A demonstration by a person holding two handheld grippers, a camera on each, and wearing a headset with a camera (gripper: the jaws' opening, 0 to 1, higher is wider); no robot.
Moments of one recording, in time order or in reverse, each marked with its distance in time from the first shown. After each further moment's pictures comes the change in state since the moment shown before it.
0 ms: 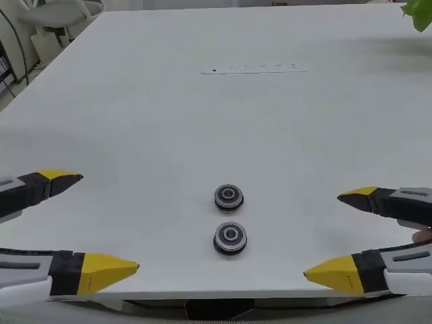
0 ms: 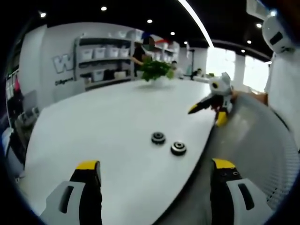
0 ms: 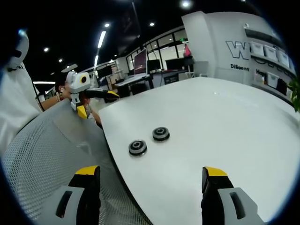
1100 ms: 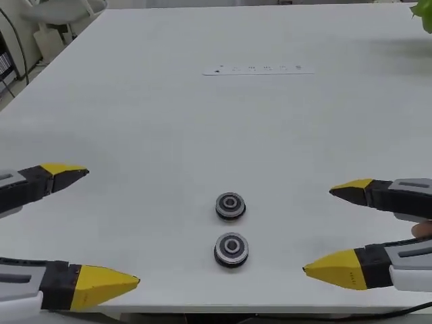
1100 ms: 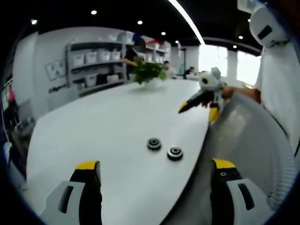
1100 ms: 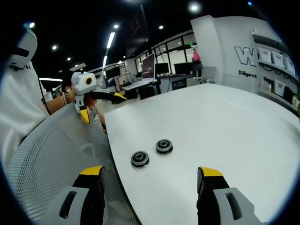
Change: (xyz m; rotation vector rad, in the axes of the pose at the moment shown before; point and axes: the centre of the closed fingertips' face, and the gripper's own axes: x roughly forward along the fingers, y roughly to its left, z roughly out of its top) left arm 0.003 -0.002 0.017 0.068 -0.009 -0.053; right arm 0.004 0.000 0.028 -0.055 -0.026 0.060
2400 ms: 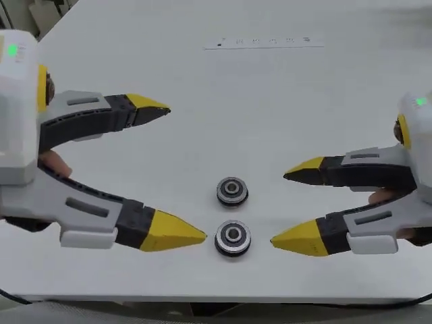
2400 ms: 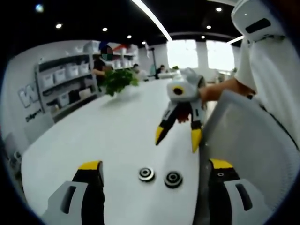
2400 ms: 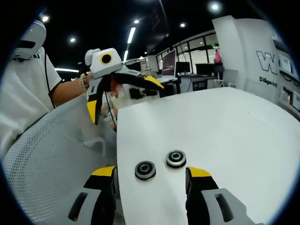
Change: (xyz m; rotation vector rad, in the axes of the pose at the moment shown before) left arm 0.069 -0.022 0.052 0.220 -0.008 -0.215; right arm 0.048 0.008 0.011 -0.095 0.014 0.186
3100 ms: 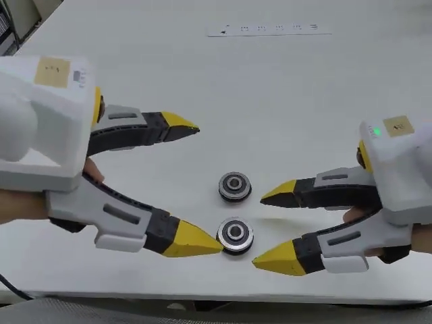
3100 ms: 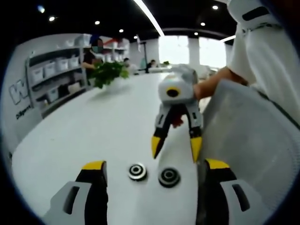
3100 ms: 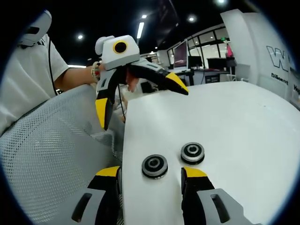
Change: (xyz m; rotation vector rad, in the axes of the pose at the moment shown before) left arm 0.030 -0.010 -0.024 -0.021 0.046 -0.112; right arm 0.030 0.013 -0.024 -0.027 0.071 0.113
